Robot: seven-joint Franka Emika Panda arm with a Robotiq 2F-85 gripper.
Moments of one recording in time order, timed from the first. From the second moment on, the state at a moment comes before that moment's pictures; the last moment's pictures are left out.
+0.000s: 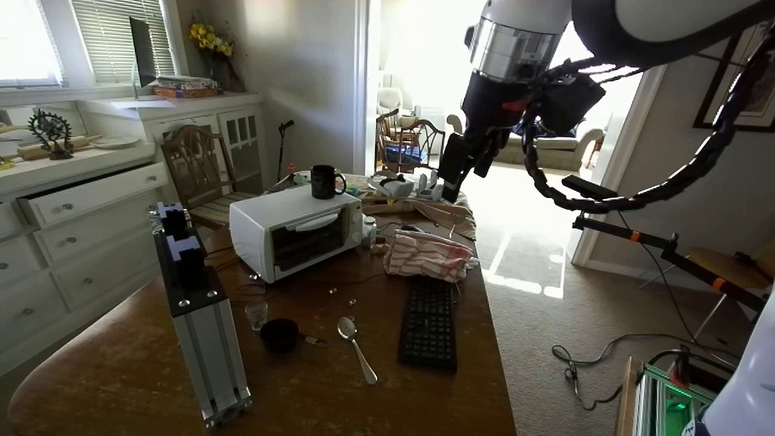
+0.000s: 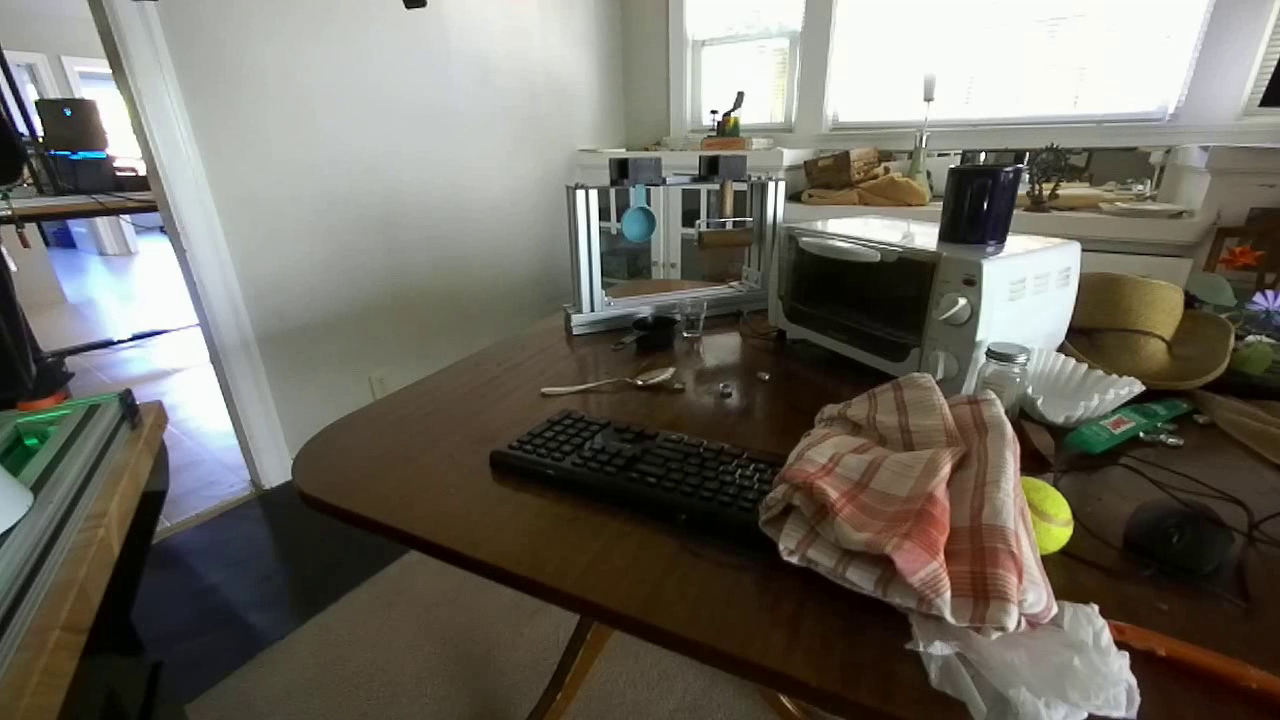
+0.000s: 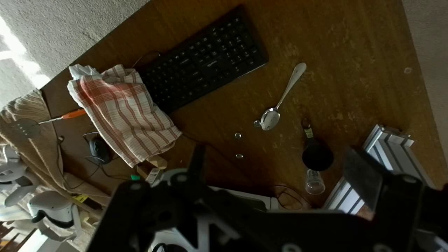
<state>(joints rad) -0.01 -0.60 0.24 -2.38 -0.11 2.00 0.23</state>
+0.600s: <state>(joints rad) 0.06 -0.57 0.03 -2.48 -0.02 2.00 -0.08</state>
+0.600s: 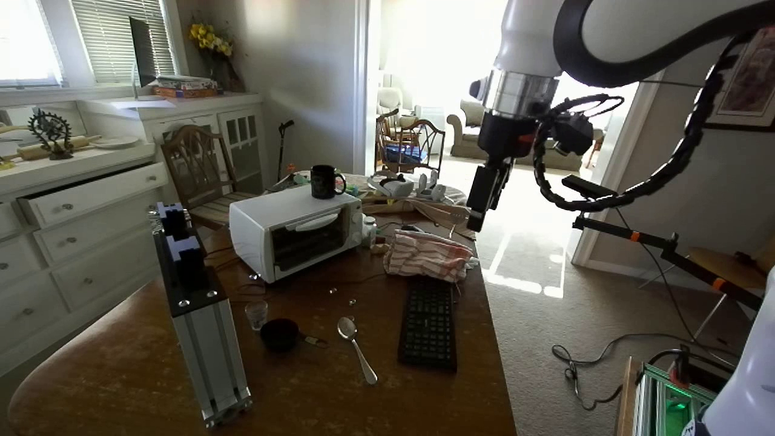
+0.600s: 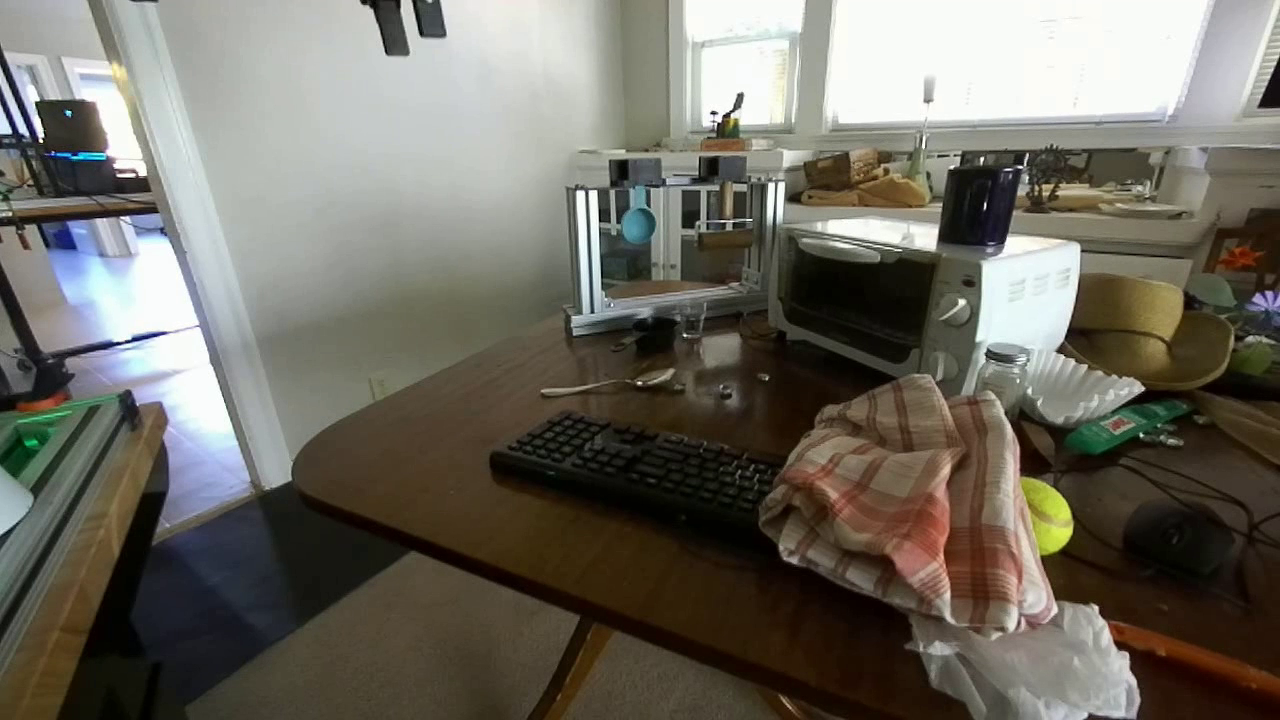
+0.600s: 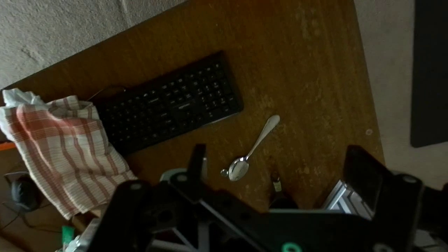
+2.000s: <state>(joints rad) 0.02 -0.35 -0.14 -2.70 -0.11 2.57 -0.43</state>
